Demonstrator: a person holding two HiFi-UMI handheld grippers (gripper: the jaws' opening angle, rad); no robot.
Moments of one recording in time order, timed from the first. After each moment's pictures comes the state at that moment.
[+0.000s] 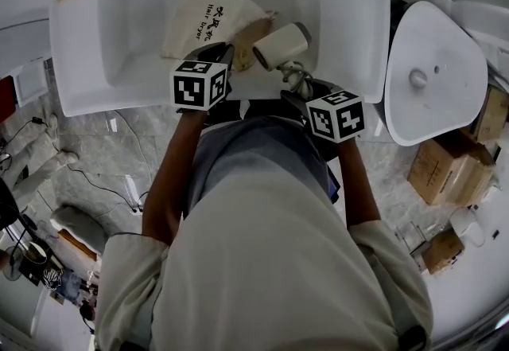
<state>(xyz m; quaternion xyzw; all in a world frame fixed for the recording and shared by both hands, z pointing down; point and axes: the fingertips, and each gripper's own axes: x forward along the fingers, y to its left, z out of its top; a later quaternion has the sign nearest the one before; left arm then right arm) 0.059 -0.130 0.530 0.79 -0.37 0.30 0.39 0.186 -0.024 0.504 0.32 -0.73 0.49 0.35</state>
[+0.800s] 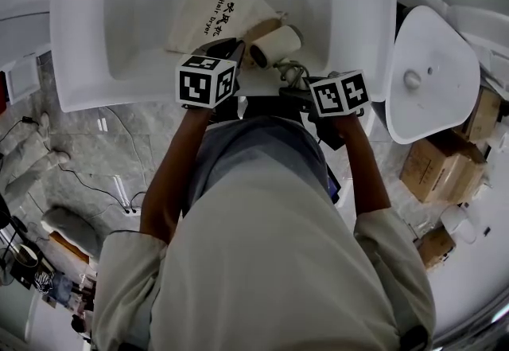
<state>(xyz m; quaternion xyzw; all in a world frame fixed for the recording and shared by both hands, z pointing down) 0.046 -0.130 0.522 0.81 -0.35 0.25 0.41 0.146 -0.019 0.521 0.25 -0.69 0.57 0.37</state>
